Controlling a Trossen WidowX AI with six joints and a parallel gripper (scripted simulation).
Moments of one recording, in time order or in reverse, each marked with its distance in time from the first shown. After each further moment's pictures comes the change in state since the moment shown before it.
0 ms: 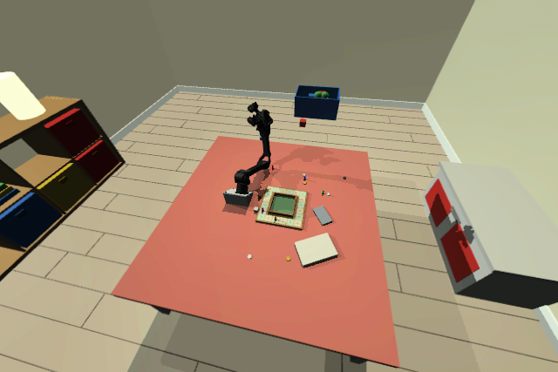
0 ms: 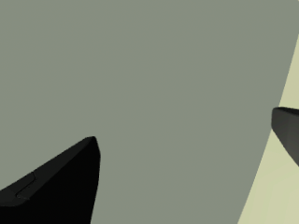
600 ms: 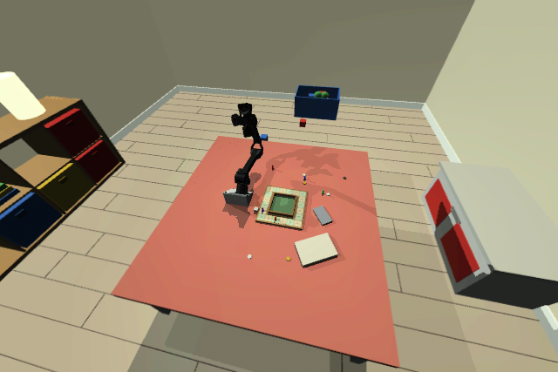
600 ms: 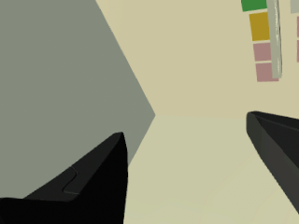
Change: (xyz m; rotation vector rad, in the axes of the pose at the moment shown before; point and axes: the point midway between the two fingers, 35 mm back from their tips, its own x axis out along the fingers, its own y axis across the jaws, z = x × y) arm 0.108 -0.062 0.149 -0.544 -0.174 -0.536
